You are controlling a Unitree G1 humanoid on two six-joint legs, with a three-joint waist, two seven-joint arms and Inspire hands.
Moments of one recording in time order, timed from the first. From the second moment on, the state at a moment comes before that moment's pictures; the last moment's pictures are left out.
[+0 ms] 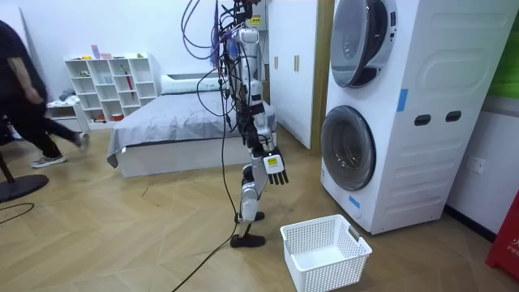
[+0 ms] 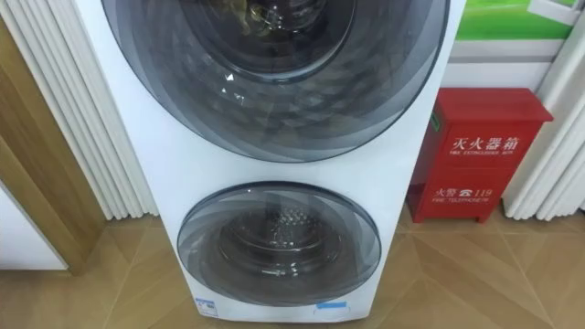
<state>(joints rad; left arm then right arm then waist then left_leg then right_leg) 0.21 0.14 0.08 1.18 -0.11 -0.05 0.17 0.10 -0.19 0.09 1.29 0.43 -0.02 0.12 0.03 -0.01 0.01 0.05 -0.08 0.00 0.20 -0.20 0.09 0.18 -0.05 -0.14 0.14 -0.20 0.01</state>
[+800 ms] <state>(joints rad) 0.21 0.15 0.08 1.16 -0.07 -0.04 0.15 0.07 -0.21 -0.02 1.04 0.51 0.01 0.09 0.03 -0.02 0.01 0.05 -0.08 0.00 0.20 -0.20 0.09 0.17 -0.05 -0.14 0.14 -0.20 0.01</state>
